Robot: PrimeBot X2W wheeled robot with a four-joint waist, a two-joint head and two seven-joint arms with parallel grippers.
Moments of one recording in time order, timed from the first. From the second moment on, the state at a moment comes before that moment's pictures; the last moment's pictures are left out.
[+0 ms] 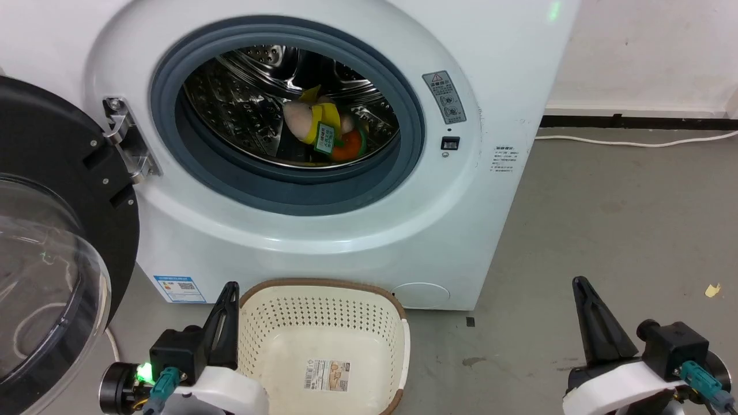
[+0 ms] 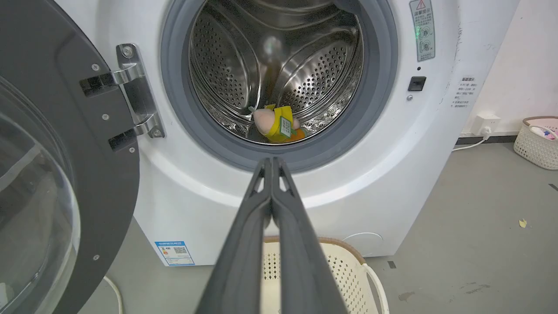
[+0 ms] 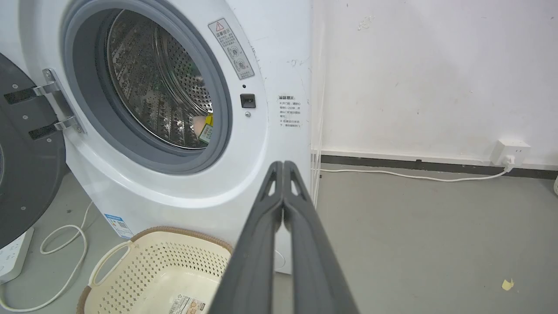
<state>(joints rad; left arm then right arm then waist) -0.03 0.14 -0.11 0.08 -0.13 0.04 -0.16 -0.01 -0.05 0.01 0.06 0.11 0.13 -0.16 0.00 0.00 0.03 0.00</state>
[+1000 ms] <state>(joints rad) -0.02 0.11 -0.07 0.05 -0.08 0.03 -0.10 -0.01 -0.05 0.01 0.04 0.07 0.13 -0.10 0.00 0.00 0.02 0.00</state>
